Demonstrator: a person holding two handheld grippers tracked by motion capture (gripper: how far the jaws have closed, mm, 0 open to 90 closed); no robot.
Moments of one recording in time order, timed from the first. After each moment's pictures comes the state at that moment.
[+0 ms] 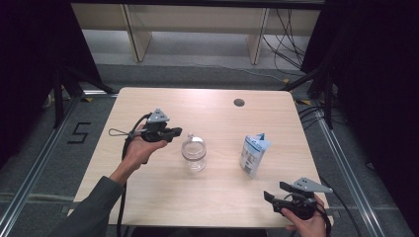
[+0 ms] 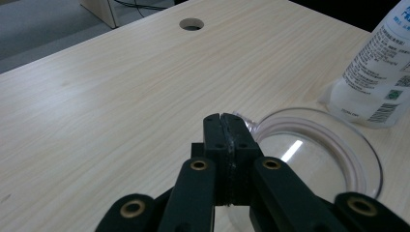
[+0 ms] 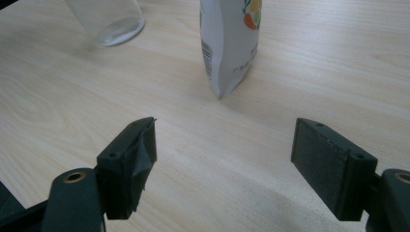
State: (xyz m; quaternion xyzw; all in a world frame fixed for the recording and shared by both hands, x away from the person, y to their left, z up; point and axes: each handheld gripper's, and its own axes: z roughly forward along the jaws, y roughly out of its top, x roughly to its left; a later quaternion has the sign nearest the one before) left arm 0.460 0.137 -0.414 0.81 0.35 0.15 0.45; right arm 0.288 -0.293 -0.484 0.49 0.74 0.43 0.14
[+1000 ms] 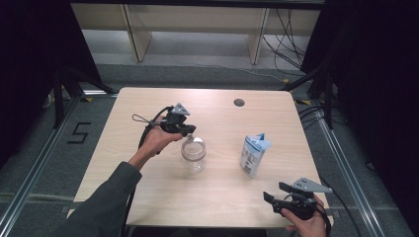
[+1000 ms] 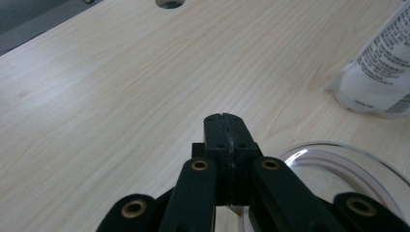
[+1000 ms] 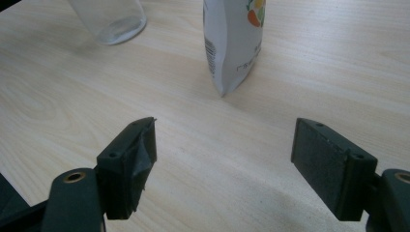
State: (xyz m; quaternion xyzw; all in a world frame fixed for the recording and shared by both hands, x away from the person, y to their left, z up) left arm 0.493 0.098 -0.418 0.86 0.31 0.13 0.39; right arm 0.289 -0.294 -0.486 0.49 0.75 0.43 0.13
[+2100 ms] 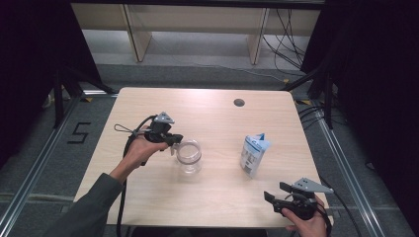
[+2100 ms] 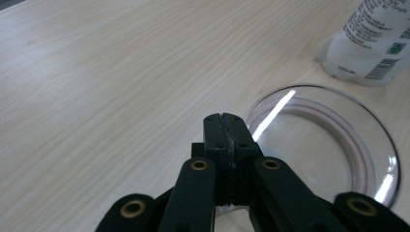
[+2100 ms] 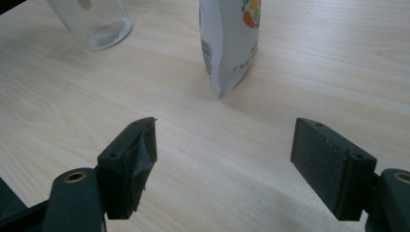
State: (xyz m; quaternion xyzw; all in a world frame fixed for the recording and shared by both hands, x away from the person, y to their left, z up) left arm 0.459 0.139 -0.424 0.85 0.34 0.11 0.39; right arm 0.288 -0.296 -0.485 0.49 0.74 0.43 0.13
